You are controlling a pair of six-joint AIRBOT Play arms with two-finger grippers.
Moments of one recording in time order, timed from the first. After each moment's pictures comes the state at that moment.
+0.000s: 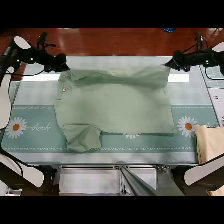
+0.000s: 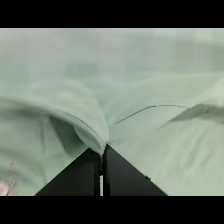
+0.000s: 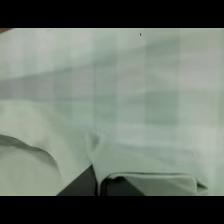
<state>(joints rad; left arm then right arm) 0.07 -1.86 1.80 1.05 -1.24 -1.49 -0.24 -1.85 1.75 -0.83 1.20 1.32</state>
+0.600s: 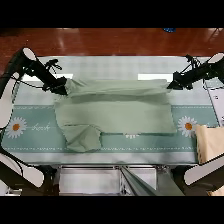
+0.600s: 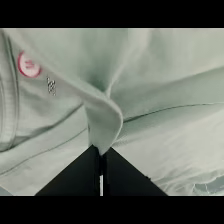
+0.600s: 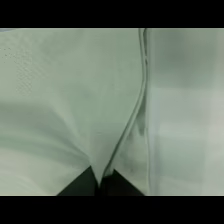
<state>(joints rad) 0.08 -1.87 1.66 1.20 -1.56 -1.46 -0.28 -1.86 1.61 -1.03 1.39 1.36</state>
